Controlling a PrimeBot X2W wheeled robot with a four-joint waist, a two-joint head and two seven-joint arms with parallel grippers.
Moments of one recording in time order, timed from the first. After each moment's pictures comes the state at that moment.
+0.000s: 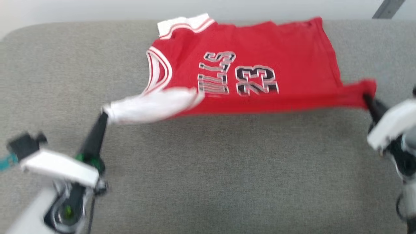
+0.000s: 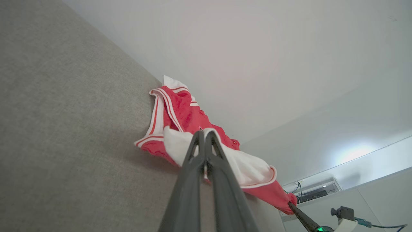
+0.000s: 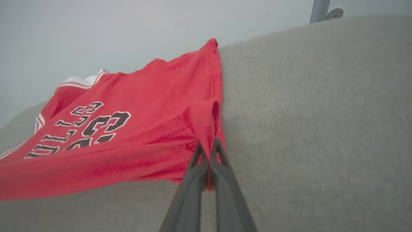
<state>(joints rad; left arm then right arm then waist) -0.37 0.62 -0.55 0.17 -1.57 -0.13 -0.26 -0.50 -0.29 -0.10 0.44 0.57 0.13 0.35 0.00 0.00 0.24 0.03</state>
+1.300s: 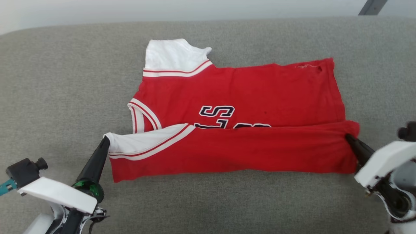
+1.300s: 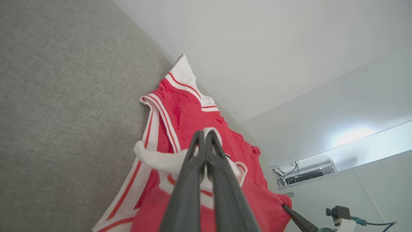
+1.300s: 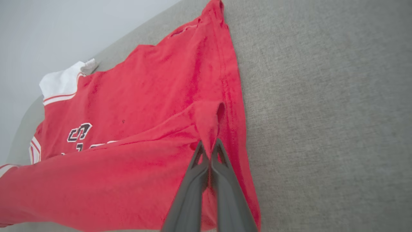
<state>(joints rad) -0.14 0.61 -0.44 0.02 -1.50 -0.13 -0.21 -0.20 -0.15 -0.21 0.11 0.60 0.13 0.56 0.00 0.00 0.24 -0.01</state>
